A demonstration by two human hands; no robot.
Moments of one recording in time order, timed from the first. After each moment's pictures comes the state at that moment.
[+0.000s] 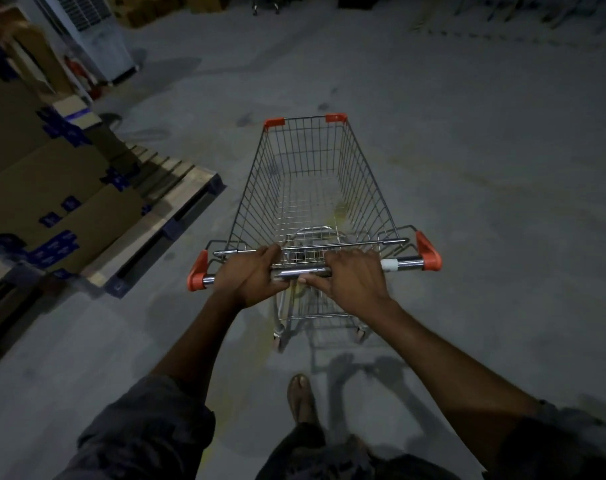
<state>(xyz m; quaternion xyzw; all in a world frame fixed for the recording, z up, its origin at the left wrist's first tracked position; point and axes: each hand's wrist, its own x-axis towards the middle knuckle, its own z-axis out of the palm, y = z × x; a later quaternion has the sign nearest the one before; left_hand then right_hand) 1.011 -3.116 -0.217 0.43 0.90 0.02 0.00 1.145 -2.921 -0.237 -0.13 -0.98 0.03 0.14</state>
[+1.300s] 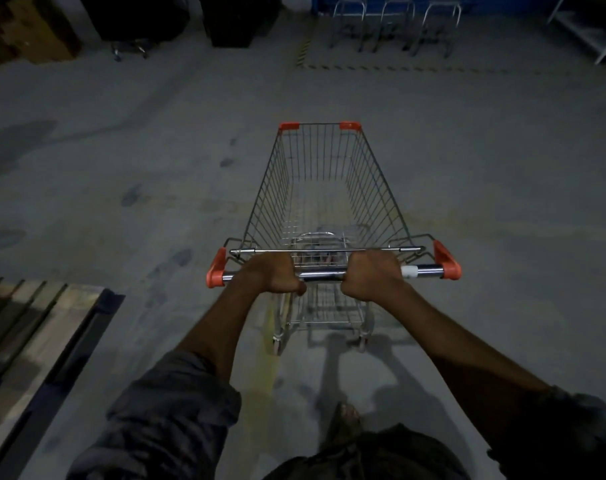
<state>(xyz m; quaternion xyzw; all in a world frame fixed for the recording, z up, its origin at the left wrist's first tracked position) 0.633 -2.646 -0.221 0.53 0.82 -0.04 0.23 0.819 -2.538 -0.211 -0.35 -0.93 0.02 -0.09</state>
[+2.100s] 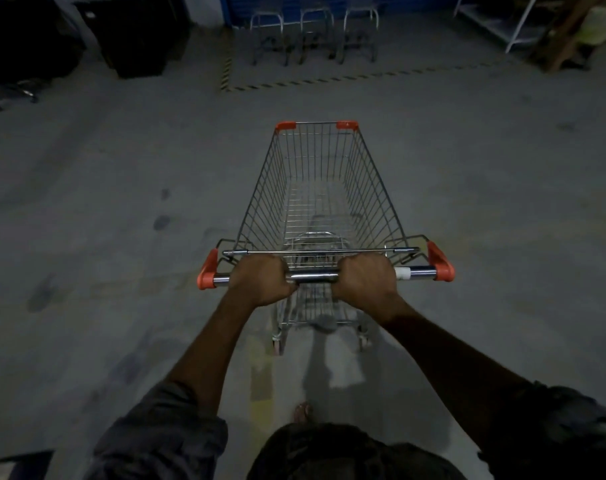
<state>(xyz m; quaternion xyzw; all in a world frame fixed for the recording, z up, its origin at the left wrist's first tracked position) 0.419 -2.275 -0.235 0.67 0.74 -0.02 -0.02 0.628 -2.203 -0.229 -0.46 -0.89 -0.02 0.03</state>
